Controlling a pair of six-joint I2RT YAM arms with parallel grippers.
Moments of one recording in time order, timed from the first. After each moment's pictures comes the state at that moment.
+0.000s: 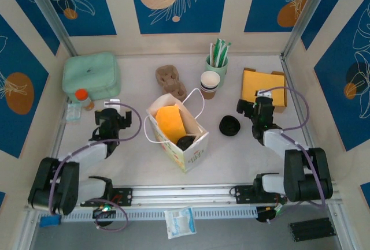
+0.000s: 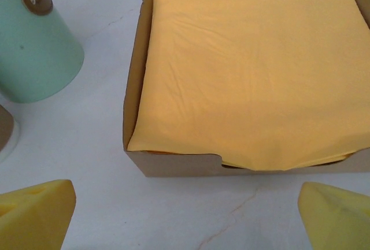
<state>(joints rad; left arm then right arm) -0.18 1.24 0.34 0.42 -0.35 0.04 0.06 1.29 0.45 0.30 0.18 0.20</state>
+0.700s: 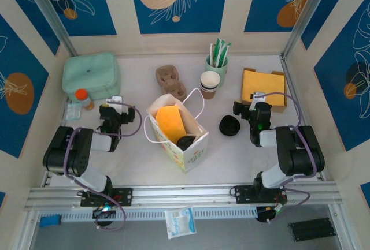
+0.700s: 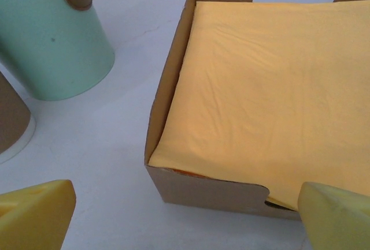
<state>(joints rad) -0.09 1.57 0.36 0.86 -0.13 0.06 0.03 1.52 0.38 0.74 0.03 0.11</state>
